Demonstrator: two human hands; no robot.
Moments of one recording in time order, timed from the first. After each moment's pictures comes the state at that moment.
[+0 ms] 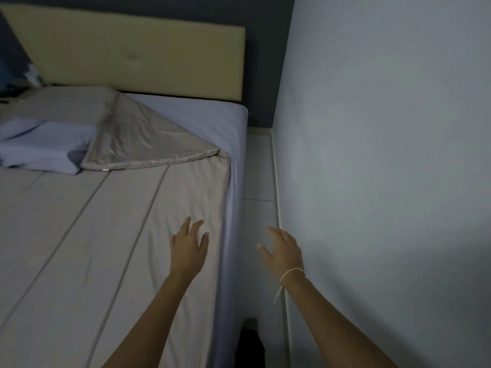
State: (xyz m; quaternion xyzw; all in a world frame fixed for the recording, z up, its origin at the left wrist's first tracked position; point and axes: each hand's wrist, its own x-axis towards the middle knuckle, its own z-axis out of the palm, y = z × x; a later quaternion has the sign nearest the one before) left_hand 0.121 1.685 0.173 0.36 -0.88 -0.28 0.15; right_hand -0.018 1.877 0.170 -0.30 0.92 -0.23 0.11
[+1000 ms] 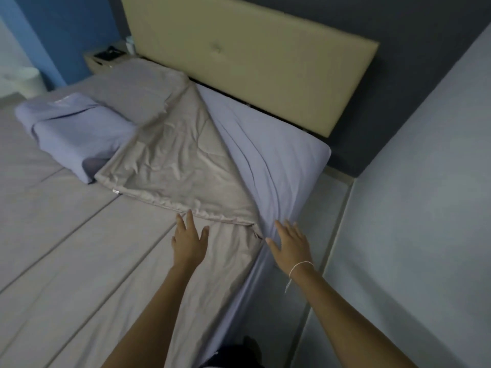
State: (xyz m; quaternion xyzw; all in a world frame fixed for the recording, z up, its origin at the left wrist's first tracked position) left_hand -0.285 1.323 0.143 0.63 -0.71 -0.29 0.14; right_hand -0.513 1.438 0.148 -0.52 0.83 -0.10 0.16
